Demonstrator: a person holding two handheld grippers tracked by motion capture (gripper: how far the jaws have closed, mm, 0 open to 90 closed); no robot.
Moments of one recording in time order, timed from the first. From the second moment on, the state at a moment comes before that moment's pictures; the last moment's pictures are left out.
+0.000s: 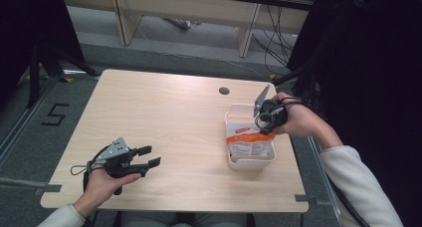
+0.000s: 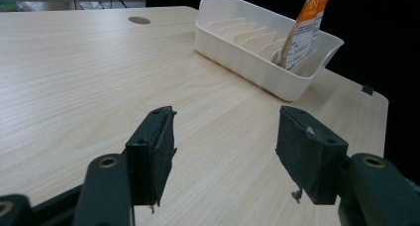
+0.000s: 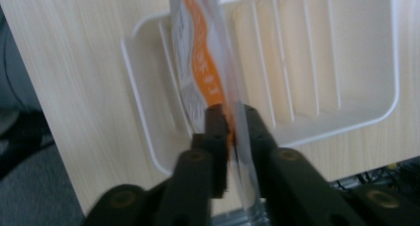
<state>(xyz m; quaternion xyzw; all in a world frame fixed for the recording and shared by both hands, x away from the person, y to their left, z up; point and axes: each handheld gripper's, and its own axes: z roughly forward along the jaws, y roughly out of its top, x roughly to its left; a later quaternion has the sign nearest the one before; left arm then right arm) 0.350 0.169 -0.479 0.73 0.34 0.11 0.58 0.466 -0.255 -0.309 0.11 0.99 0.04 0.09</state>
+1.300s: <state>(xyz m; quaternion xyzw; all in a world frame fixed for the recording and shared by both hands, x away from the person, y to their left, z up) 0.351 0.168 -0.479 0.73 0.34 0.11 0.59 0.423 -0.184 -0.315 0.12 0.95 0.29 0.08</state>
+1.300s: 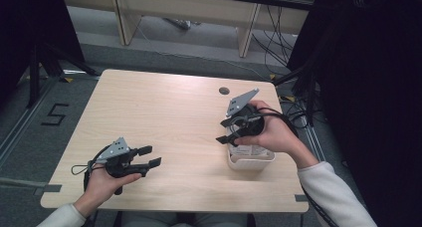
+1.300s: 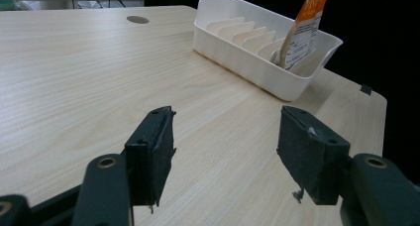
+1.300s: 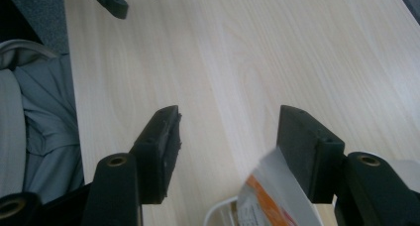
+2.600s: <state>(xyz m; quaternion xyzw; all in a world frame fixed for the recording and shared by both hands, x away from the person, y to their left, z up) 0.352 0.170 -0.479 0.73 0.34 0.11 0.58 0.363 -0.156 -0.418 0.13 0.93 0.34 0.05</state>
